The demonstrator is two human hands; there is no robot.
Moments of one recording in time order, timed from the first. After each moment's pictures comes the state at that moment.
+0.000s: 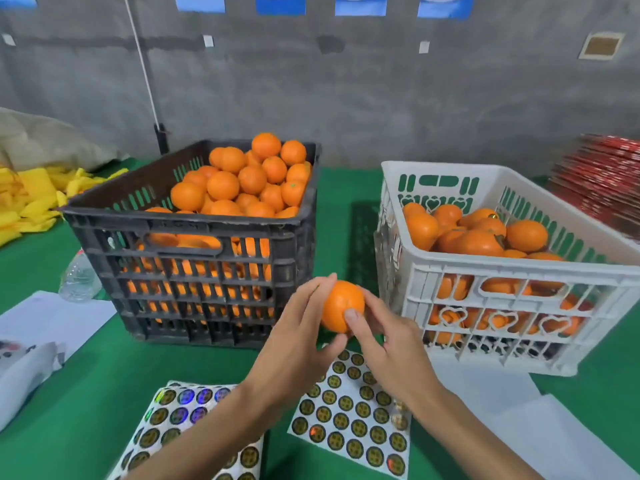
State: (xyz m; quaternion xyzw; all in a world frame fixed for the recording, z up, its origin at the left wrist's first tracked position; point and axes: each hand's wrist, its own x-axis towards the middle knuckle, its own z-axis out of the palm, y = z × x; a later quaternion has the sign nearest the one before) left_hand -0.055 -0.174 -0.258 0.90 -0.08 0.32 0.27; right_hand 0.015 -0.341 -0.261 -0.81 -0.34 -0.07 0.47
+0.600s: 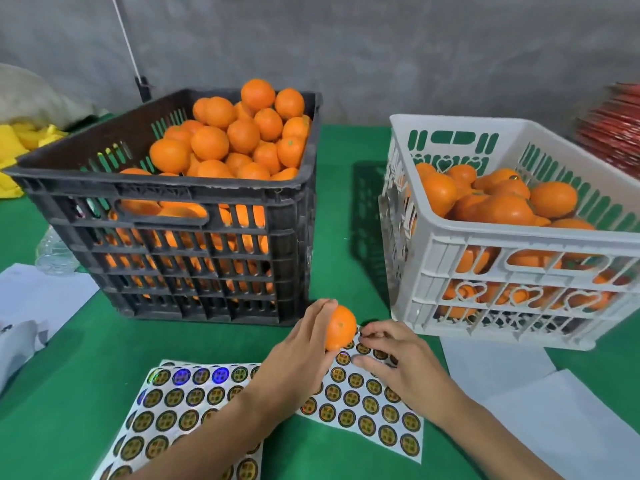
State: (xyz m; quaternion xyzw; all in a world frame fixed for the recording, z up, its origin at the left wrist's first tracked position) left_hand -0.049 -0.163 -0.352 0.97 -0.04 0.14 0.21; right_hand 0.032 -0.372 -0.341 -0.86 -0.39 0.02 0.32
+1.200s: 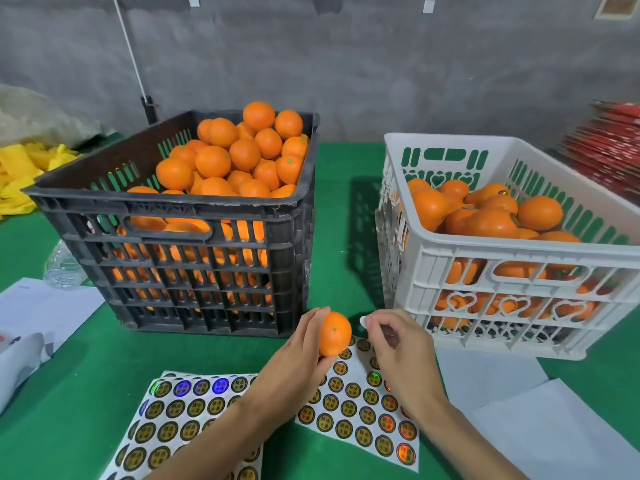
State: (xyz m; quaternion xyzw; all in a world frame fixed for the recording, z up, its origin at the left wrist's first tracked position) left_hand -0.055 -0.163 -0.340 0.95 -0.04 0.14 0.27; right_hand 0.022 -0.349 -0.314 -0.84 -0.21 -0.09 0.49
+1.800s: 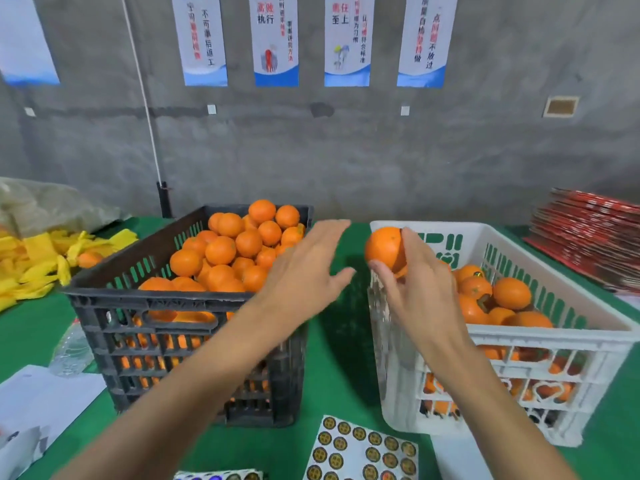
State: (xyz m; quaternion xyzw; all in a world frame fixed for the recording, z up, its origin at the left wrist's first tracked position) left_hand 0.028 -0.157 -0.090 0.93 -0.07 0.33 0.17; right_hand 0.070 -0.343 -0.108 -0.85 -0.25 -0.32 0.33
